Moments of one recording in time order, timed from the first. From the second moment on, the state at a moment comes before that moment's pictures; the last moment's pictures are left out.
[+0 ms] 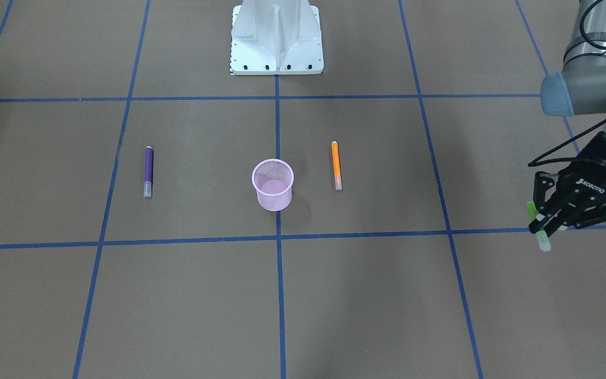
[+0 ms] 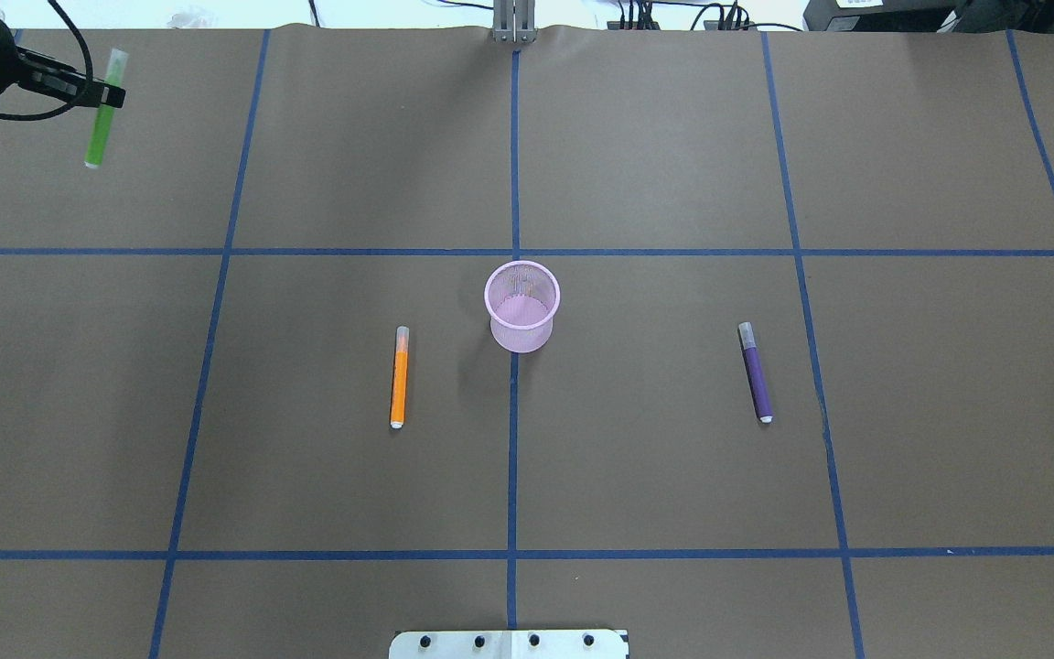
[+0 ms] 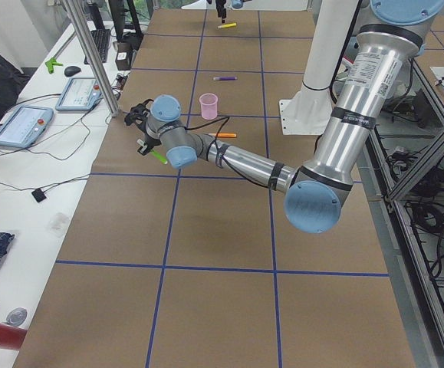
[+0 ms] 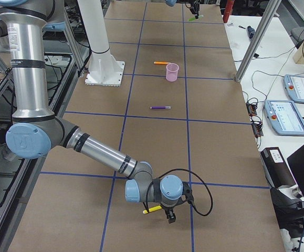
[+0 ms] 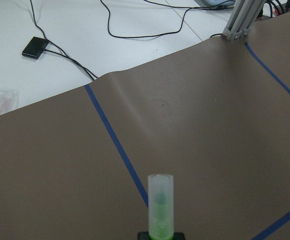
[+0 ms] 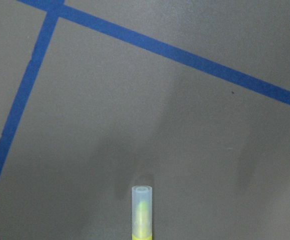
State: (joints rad) left arm -1.17 -1.91 -1.54 -2.34 -2.21 -0.50; right arm 1.52 -1.54 1.05 -1.03 2.33 -0.27
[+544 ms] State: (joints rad) left arm -1.17 -1.91 -1.53 -2.34 -2.21 -0.50; right arm 1.47 -1.53 1.03 -1.03 2.33 -0.21
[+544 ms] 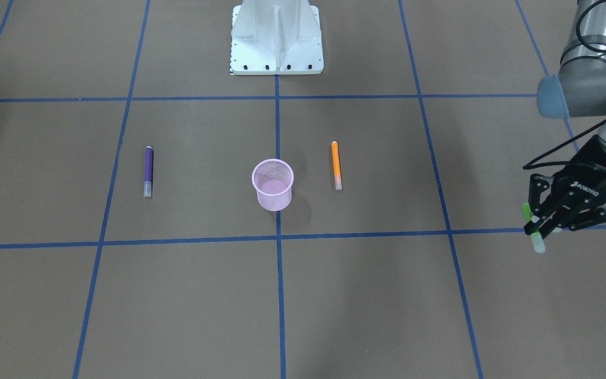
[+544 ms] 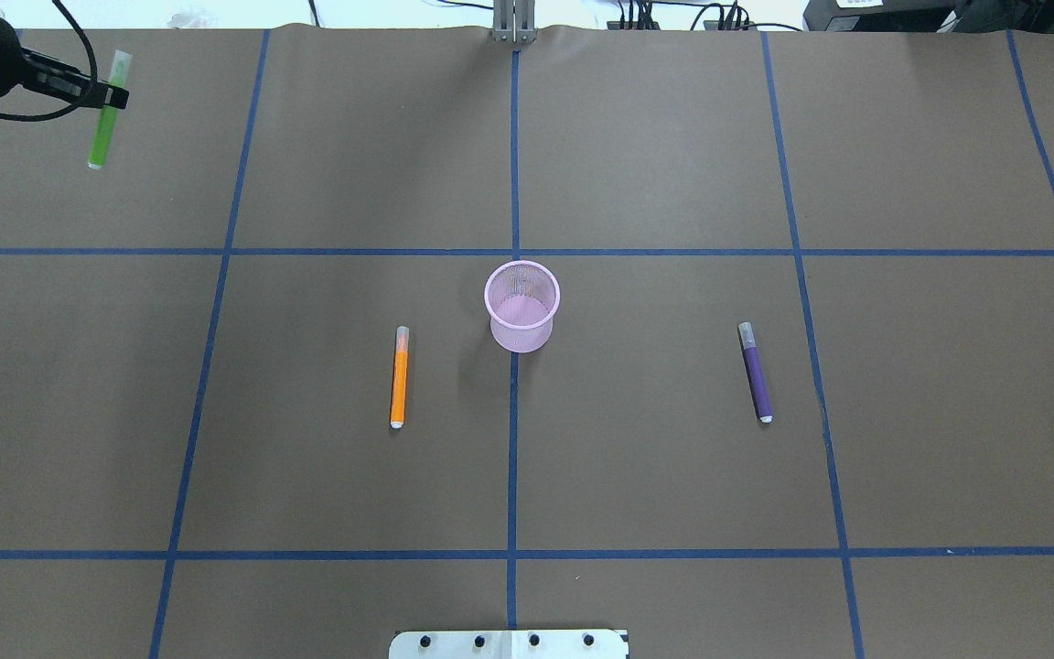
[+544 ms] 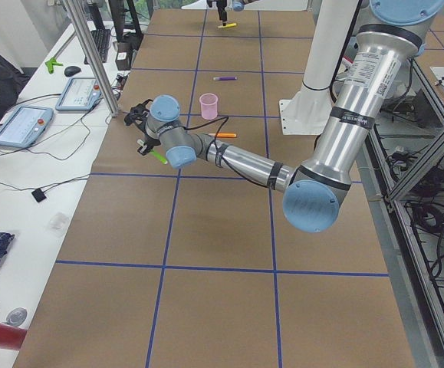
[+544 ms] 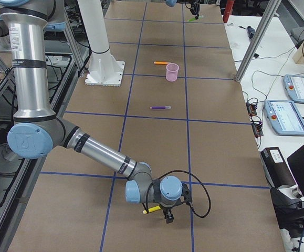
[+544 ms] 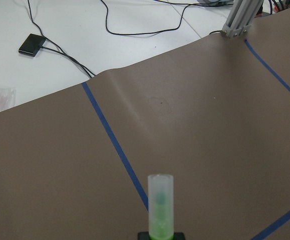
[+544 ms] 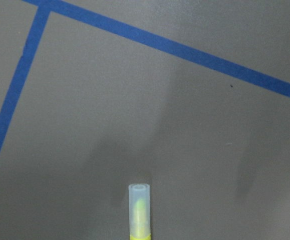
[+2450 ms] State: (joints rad) left arm -1.17 -1.94 -1.51 -2.33 -2.21 -0.50; right arm 1.46 -1.53 1.04 -1.02 2.33 -0.20
